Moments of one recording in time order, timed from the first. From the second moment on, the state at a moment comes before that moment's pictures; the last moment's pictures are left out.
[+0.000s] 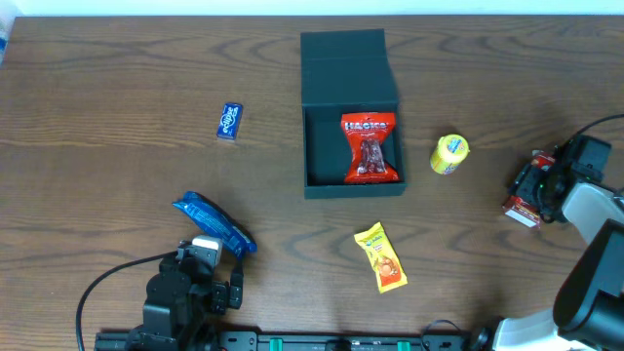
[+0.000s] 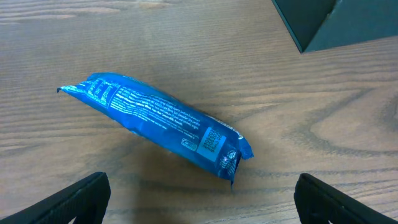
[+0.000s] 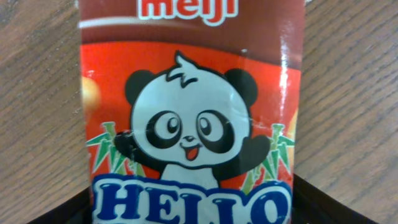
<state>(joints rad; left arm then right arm) -0.19 0.01 0.32 -1.00 0.03 0.01 -0.43 1.70 0.83 -0.30 0.00 0.16</state>
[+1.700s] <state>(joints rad) -0.19 0.01 0.32 -1.00 0.03 0.01 0.33 1.17 1.14 -0.85 -0.02 0.57</state>
